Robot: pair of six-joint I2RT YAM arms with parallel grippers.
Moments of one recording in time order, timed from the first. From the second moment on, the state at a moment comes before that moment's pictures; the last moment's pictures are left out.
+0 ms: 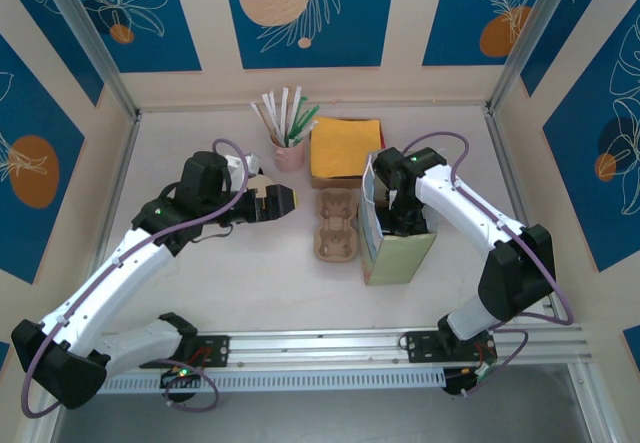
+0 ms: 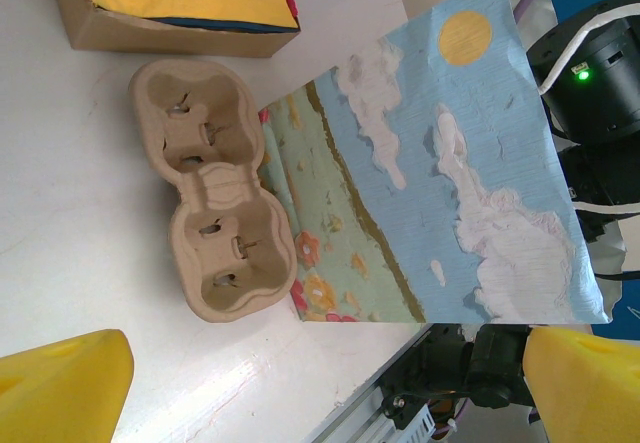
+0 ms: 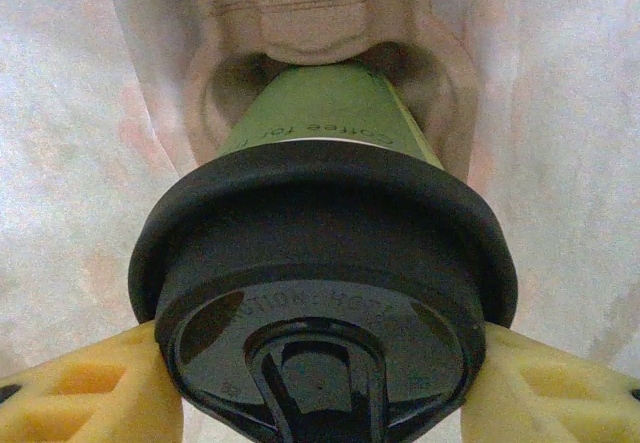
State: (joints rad) left arm -0.56 1.07 1.07 -0.62 0.44 -0.66; right arm 0.47 1.53 1.29 -1.43 -0.14 0.55
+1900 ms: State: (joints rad) left arm -0.56 1.07 1.08 -0.63 0.44 -0.66; right arm 0.46 1.54 1.27 -1.40 -0.16 0.54
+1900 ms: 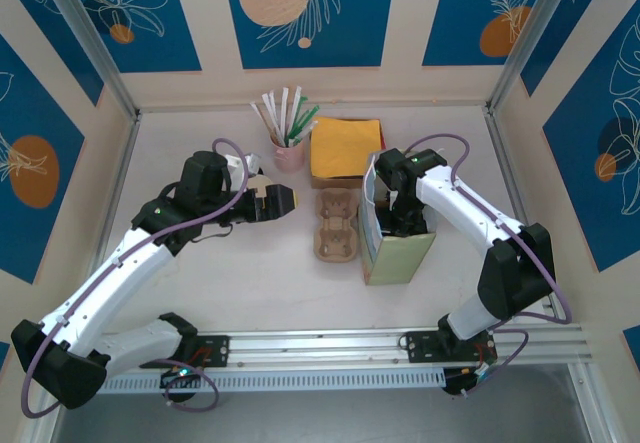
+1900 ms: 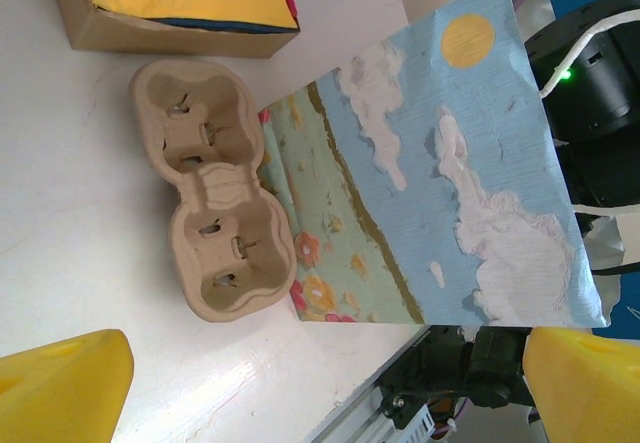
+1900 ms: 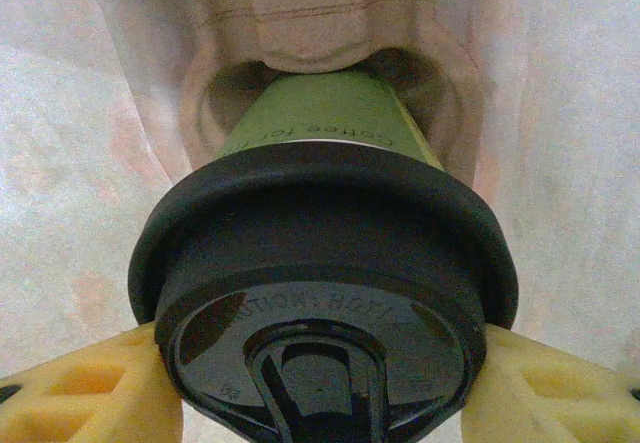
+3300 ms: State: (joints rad) left arm -0.56 1.07 1.10 -0.70 0.34 -0.66; right arm 0.46 1.54 1.26 -1.40 -0.16 0.54
